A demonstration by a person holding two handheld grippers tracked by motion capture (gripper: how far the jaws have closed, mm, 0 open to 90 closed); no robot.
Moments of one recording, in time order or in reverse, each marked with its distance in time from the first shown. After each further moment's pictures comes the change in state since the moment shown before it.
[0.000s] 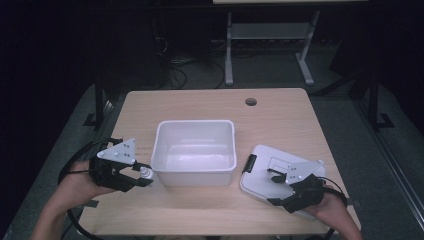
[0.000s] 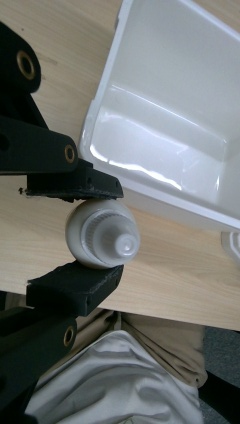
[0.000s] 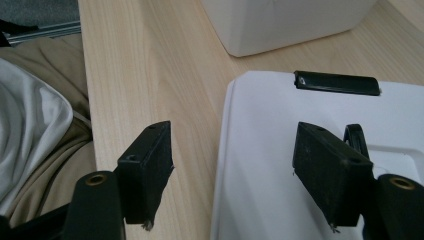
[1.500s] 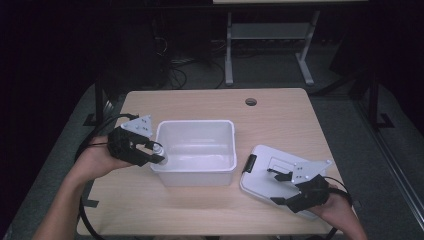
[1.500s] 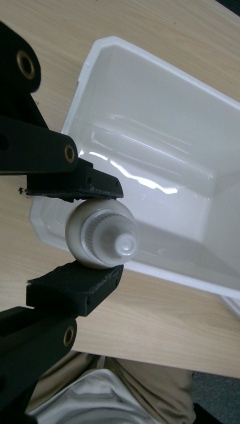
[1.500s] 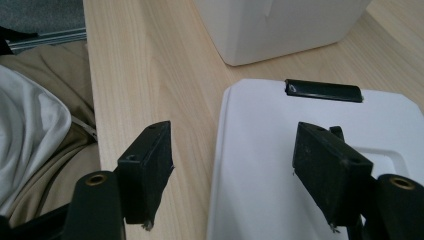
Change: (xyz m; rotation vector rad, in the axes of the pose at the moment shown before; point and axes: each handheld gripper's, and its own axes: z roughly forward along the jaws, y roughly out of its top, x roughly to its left) left arm 0.045 0.037 0.018 0.049 0.032 -0.018; right arm 0.001 -0.001 -0.014 -0.041 -0.016 -0.009
